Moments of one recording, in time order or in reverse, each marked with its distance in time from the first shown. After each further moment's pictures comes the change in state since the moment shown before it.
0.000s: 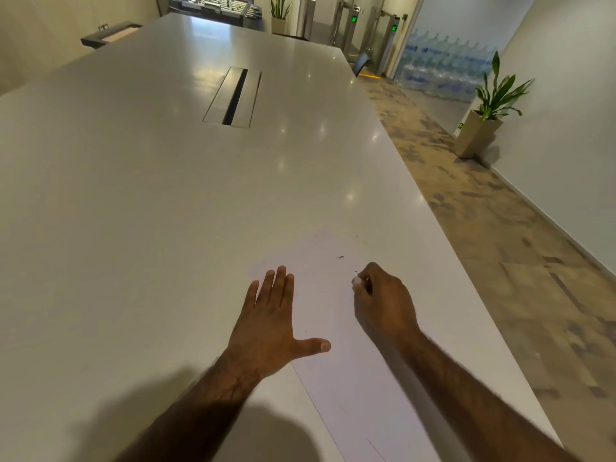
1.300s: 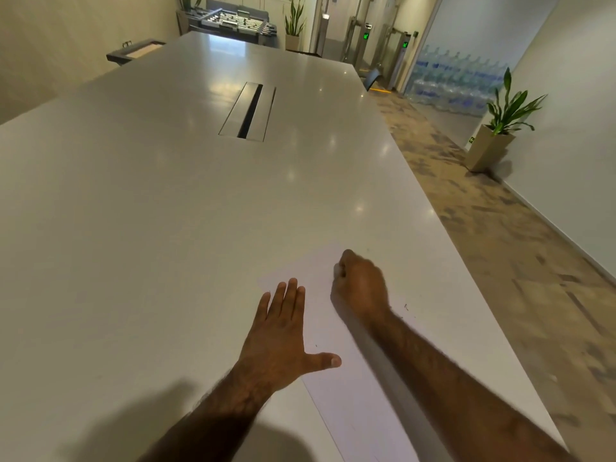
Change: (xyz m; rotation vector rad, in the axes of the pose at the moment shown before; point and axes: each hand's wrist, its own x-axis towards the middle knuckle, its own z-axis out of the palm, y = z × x) left_hand -0.002 0.001 0.002 0.004 0.031 0.000; right_hand 0.041 -0.054 0.030 -0.046 0.050 -0.145
